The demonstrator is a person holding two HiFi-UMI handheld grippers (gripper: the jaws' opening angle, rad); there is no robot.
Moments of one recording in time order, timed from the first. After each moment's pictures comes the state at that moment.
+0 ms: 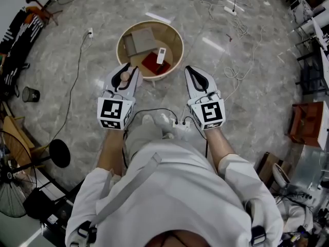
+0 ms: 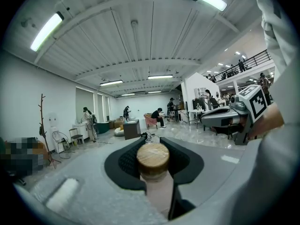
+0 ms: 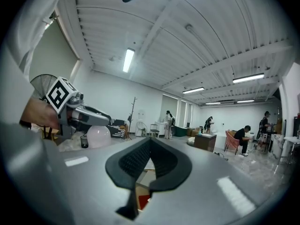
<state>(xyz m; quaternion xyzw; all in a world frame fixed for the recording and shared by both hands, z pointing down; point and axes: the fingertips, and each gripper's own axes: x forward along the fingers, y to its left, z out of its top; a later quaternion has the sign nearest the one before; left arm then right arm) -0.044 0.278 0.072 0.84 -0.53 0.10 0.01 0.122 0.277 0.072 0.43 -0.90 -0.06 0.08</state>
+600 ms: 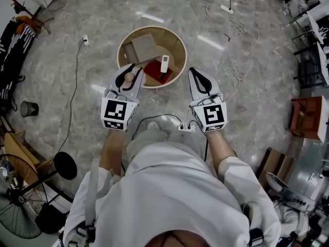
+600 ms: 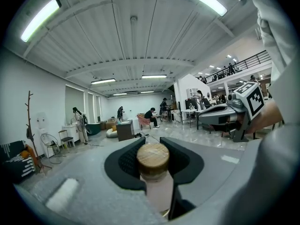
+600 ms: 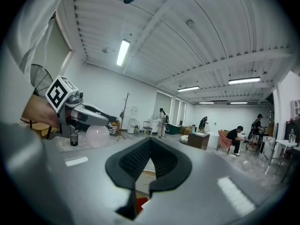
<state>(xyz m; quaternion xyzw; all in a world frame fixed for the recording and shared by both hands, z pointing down) -0.100 0.180 0.084 0.87 -0.48 0.11 0.00 0.063 0.193 0.076 0.48 -0.87 -0.06 0.10</state>
